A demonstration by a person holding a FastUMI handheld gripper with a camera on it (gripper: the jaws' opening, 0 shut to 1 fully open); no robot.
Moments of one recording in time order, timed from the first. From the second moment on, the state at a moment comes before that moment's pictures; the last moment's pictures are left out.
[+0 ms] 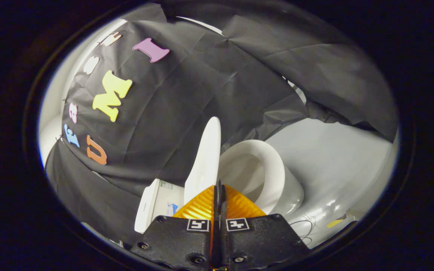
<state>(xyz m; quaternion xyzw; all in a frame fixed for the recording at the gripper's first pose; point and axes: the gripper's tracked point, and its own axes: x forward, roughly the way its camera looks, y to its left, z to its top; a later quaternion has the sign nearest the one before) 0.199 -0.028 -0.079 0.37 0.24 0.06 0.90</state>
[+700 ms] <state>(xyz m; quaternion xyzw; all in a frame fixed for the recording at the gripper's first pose) 0.186 0.024 -0.016 0.28 0.21 0.06 0.94</state>
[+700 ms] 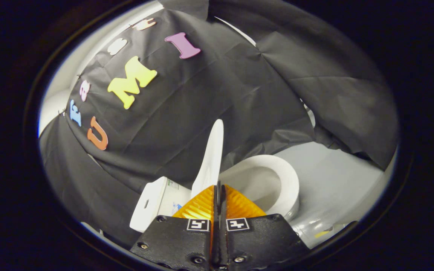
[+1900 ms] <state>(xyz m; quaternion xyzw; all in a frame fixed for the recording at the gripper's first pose) 0.174 0.128 0.054 0.15 0.18 0.07 0.97</state>
